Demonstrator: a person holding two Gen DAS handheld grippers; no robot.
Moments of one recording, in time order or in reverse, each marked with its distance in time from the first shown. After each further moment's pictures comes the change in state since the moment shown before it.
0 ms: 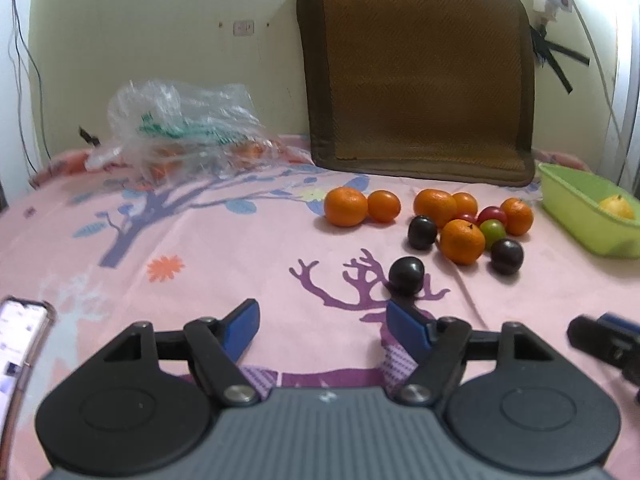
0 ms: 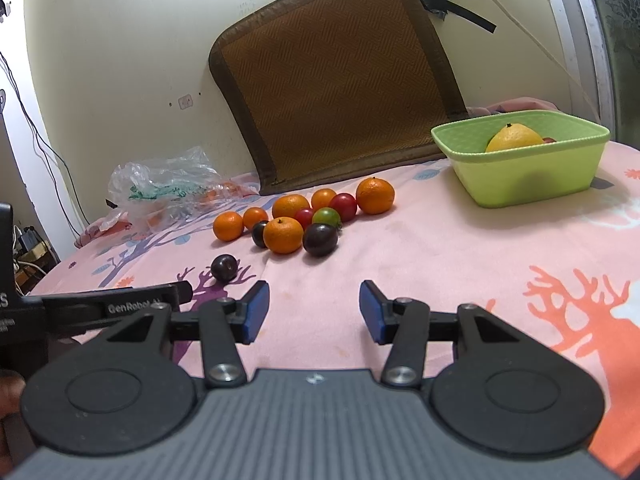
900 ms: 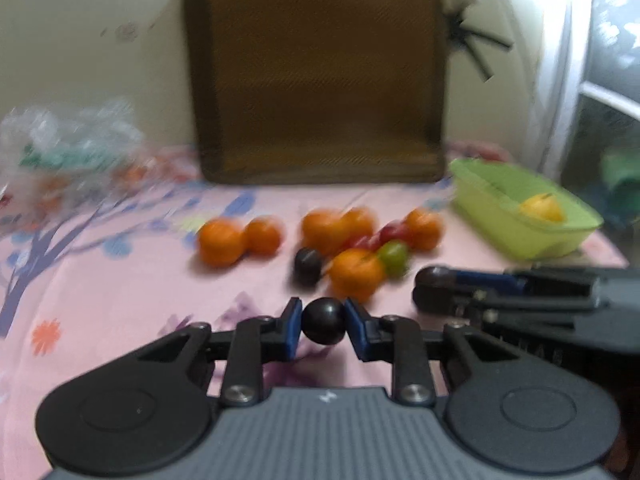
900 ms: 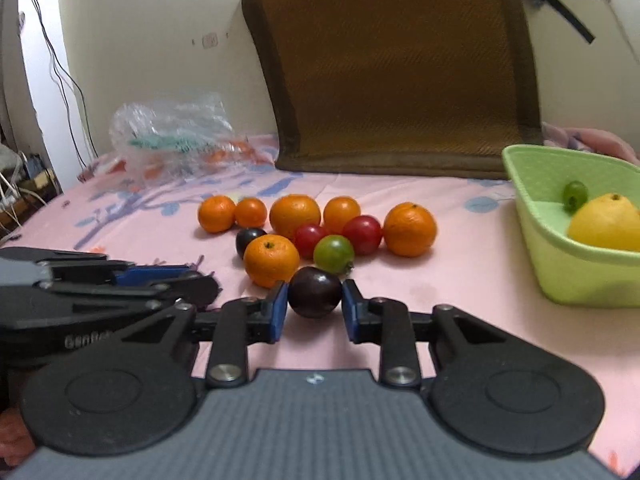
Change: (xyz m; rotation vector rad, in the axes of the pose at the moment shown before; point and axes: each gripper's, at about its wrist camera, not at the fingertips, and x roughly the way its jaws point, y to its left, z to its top) left arm 0.022 -0.047 0.036 0.117 0.008 -0.263; right arm 0.071 -0.012 0.049 -0.209 0.137 0.101
